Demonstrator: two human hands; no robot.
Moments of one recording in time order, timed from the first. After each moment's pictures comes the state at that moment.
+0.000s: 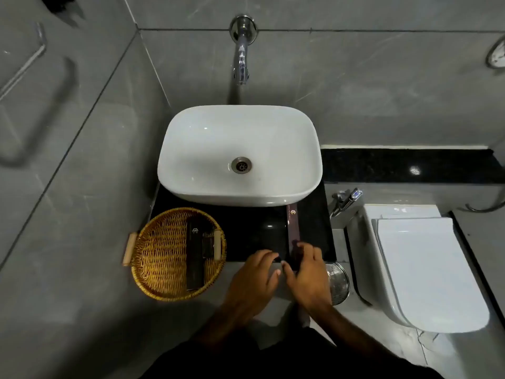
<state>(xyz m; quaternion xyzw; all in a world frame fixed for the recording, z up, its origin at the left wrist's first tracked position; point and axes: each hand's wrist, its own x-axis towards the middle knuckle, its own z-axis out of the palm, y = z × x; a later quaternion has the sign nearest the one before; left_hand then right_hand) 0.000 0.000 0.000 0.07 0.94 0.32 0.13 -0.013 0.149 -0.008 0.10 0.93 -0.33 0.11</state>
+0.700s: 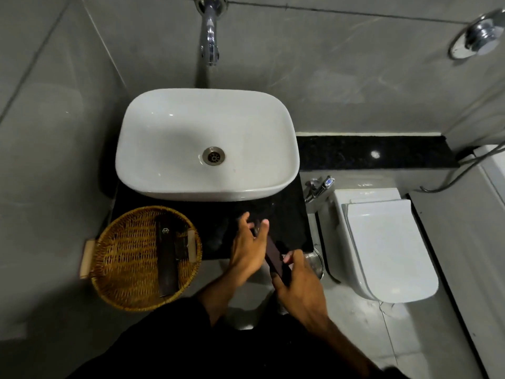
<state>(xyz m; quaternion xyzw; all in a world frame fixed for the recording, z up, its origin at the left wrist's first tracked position) -0.073 0.039 0.000 -0.19 0.78 0.57 0.18 0.014 0.169 0.005 0.12 0.93 -0.30 0.15</state>
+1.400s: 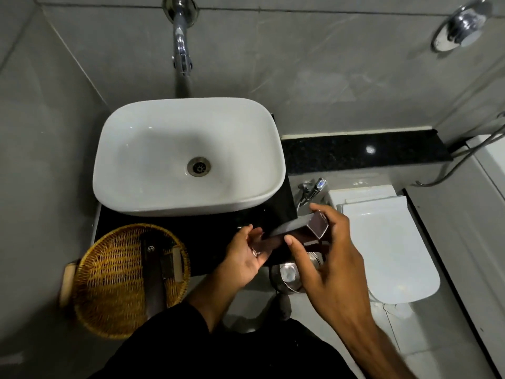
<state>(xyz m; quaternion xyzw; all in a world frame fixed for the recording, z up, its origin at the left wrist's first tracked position) -0.105 0.062 0.008 -0.43 0.30 0.81 0.27 -0.021 0.189 0.138 0.03 0.90 -0.42 -0.13</state>
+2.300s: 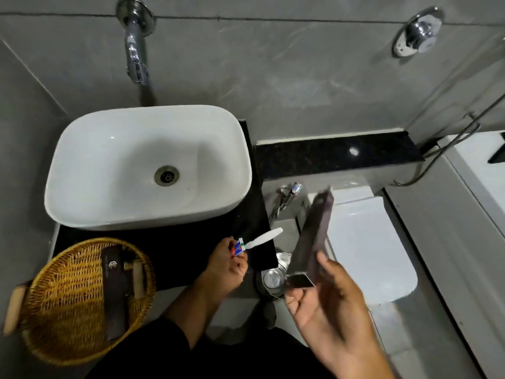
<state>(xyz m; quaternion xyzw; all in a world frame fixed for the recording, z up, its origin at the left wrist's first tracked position) -0.111 0.095 0.006 -0.46 0.25 0.79 0.32 0.002 0.238 0.143 0.32 0.23 -0.92 0.06</state>
